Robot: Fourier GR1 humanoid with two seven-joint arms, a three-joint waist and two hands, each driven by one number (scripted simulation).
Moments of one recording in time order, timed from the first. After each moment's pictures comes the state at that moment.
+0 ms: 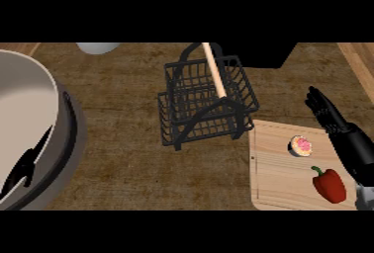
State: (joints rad) left arm 0.08 0.58 -0.19 -1.50 0.15 0.22 0.02; right arm -0.06 -0.50 0.12 -1.67 -0.16 0.05 -0.10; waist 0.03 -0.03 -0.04
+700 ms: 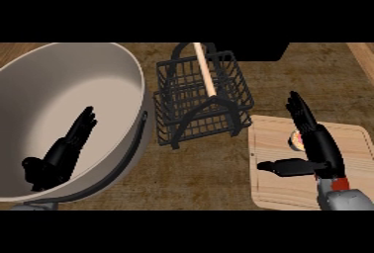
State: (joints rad) left arm 0.00 0.40 -0.19 -1.52 0.22 0.08 -0.07; right arm -0.09 -0.31 0.14 -1.50 -0.11 -0.09 -0.13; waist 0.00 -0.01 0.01
